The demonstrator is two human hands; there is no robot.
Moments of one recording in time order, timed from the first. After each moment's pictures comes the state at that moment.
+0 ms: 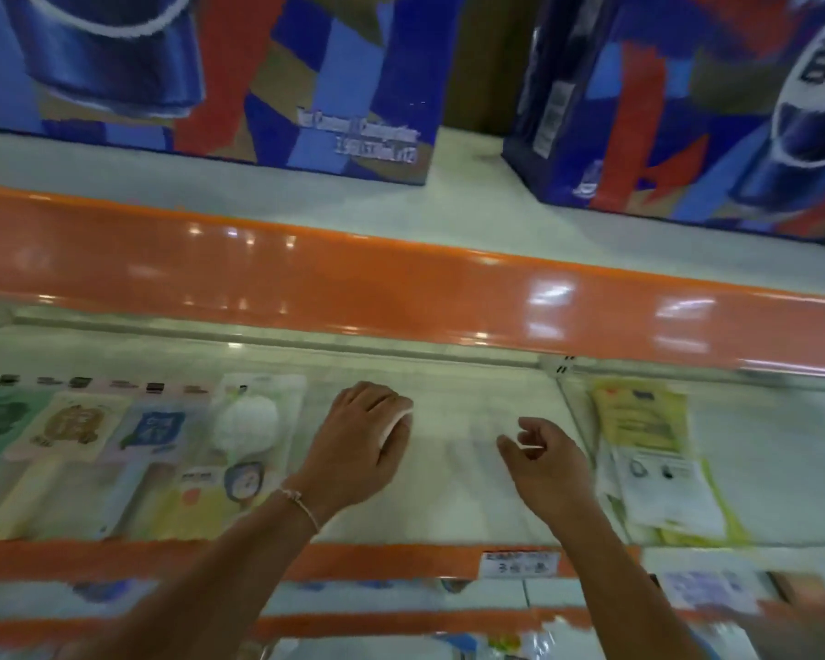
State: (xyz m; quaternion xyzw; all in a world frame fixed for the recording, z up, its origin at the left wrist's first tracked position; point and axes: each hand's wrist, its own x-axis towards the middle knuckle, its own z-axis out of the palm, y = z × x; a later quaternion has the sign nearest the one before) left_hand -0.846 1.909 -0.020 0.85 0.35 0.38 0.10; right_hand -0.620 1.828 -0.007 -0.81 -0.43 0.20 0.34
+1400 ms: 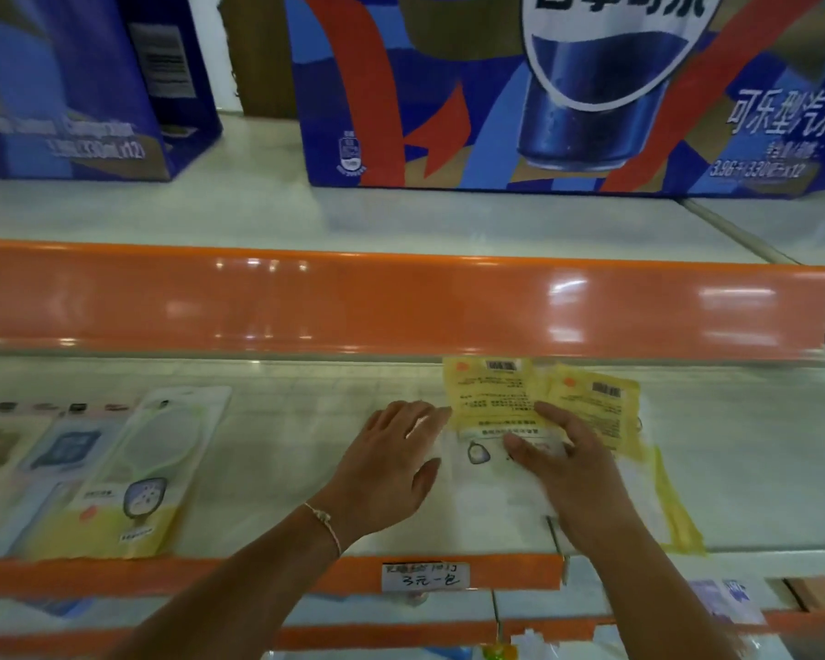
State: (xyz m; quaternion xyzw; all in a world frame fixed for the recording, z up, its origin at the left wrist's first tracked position) left_hand -0.705 1.872 -0.018 0.92 0.32 0.21 0.06; right_hand -0.491 1.790 0.003 -0.64 -0.33 0.42 0.55
